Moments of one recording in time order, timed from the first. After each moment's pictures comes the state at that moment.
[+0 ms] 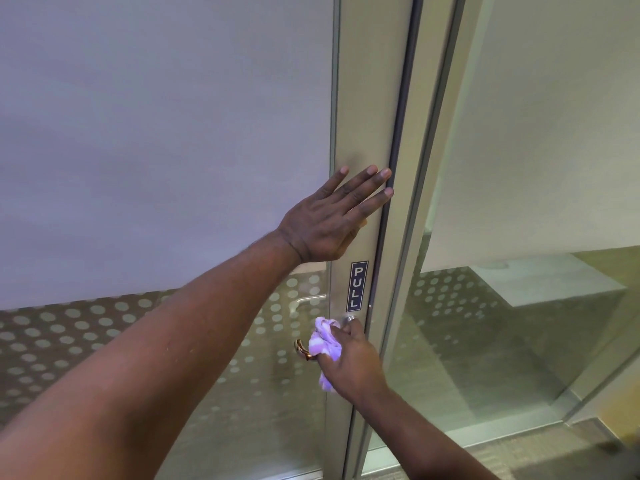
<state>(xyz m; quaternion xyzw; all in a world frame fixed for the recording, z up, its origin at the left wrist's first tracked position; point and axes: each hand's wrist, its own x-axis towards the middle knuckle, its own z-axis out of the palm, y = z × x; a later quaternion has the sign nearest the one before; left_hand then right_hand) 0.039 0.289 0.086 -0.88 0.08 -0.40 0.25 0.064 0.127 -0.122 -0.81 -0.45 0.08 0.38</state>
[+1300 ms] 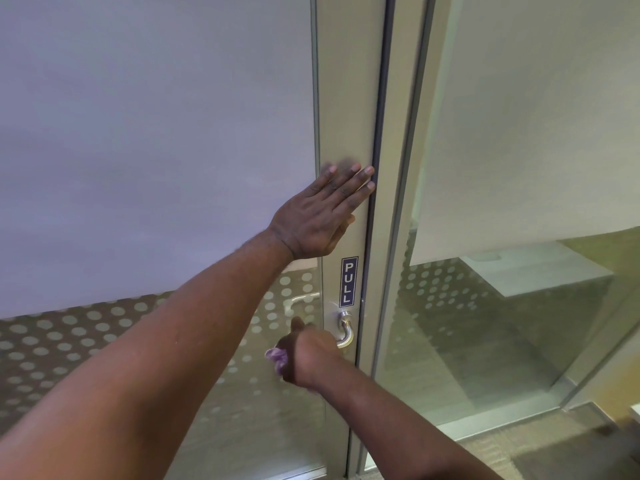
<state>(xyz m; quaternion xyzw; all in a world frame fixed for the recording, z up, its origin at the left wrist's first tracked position) 0.043 0.289 0.086 -0.89 0.06 -0.37 0.27 0.024 0.170 -0.085 -0.79 -0.60 0.08 0.10</state>
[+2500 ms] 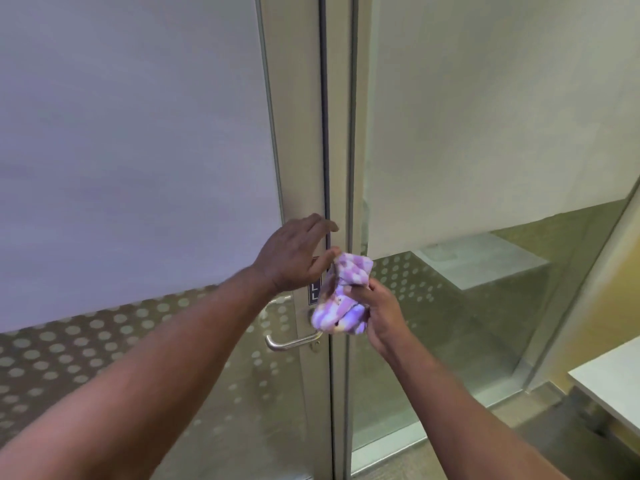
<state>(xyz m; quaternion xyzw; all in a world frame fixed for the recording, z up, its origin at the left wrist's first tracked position) 0.009 0.209 0.072 -0.94 0.01 -0.35 0.02 0.107 0.043 -0.030 -0.51 -0.24 0.31 0.76</state>
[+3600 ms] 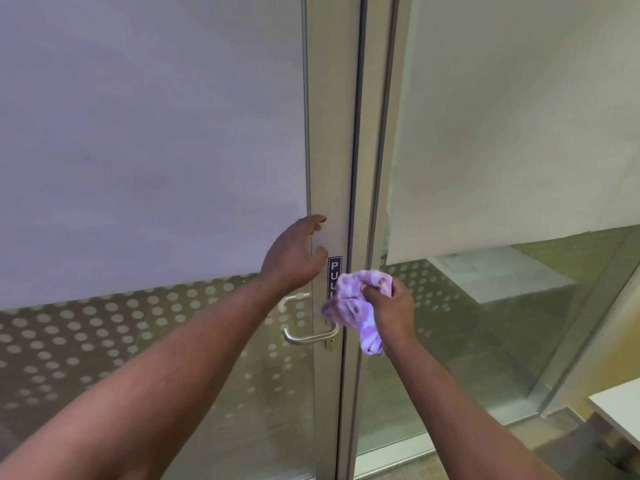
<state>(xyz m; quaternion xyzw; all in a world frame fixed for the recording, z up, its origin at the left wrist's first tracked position) -0.024 0.215 0.061 -0.89 -0.18 -0.35 -0.22 0.094 0.056 -0.032 -0.66 -0.18 0.12 0.72</state>
